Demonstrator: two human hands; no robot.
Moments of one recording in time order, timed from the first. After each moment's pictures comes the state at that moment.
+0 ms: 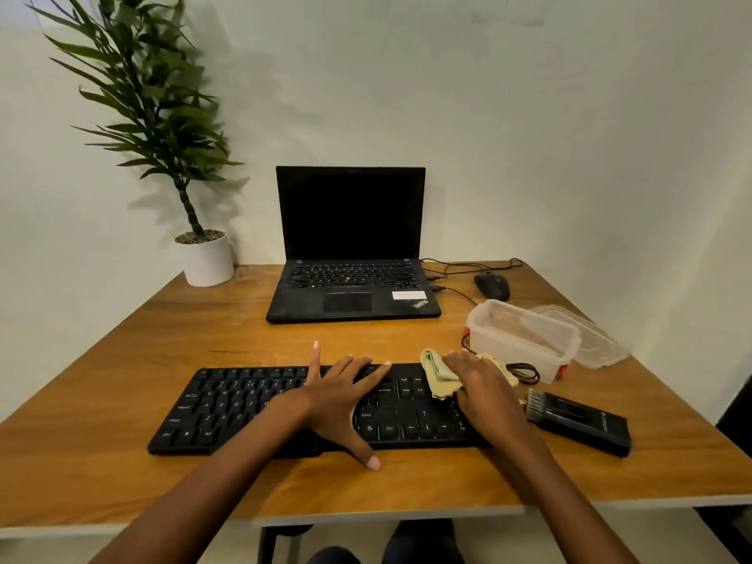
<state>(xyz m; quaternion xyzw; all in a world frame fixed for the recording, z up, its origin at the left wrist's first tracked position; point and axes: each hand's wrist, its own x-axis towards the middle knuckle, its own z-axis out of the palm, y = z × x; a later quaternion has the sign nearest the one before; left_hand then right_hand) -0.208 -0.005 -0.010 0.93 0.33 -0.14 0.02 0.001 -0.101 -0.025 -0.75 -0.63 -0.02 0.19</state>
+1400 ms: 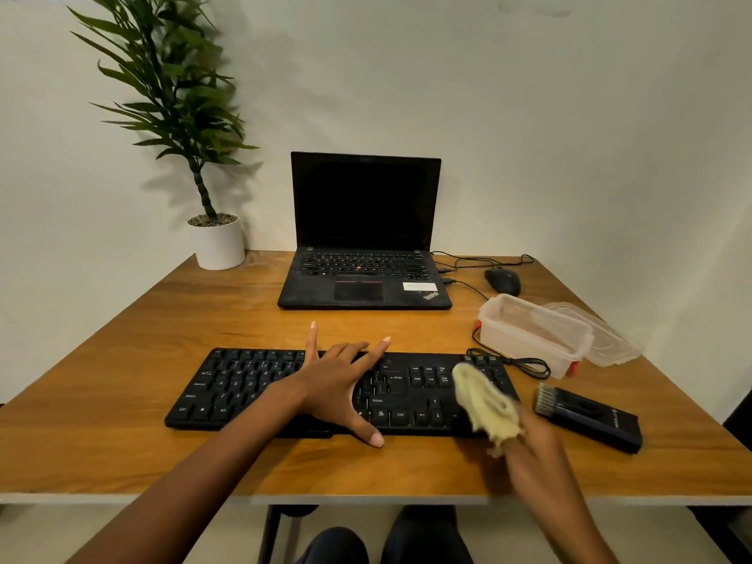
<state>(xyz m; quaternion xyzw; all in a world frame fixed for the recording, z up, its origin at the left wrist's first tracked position) -0.226 0.001 -0.015 0.94 0.33 -0.07 0.01 -0.046 -0.192 -0.004 -0.70 -0.46 0.26 0.48</state>
